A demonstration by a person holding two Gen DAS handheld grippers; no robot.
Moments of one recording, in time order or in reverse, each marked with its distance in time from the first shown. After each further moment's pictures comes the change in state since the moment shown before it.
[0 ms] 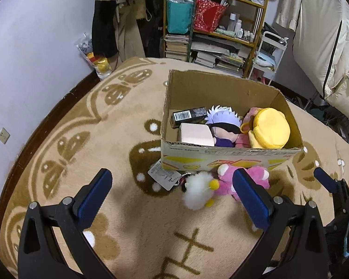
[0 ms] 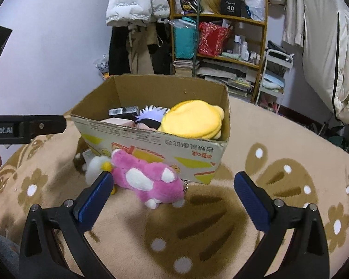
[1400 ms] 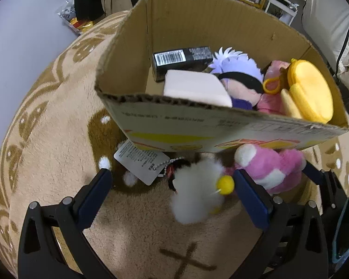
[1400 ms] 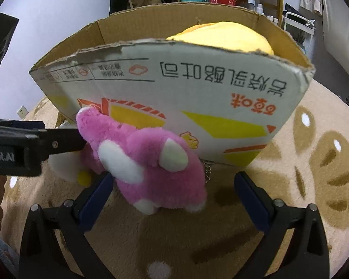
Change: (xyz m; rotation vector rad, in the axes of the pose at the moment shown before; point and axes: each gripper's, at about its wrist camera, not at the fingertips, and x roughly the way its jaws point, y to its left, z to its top) left arm 0.110 -0.016 -0.014 0.022 0.236 -0.006; right arm 0.105 0.002 -0.029 0.025 0.193 0.083
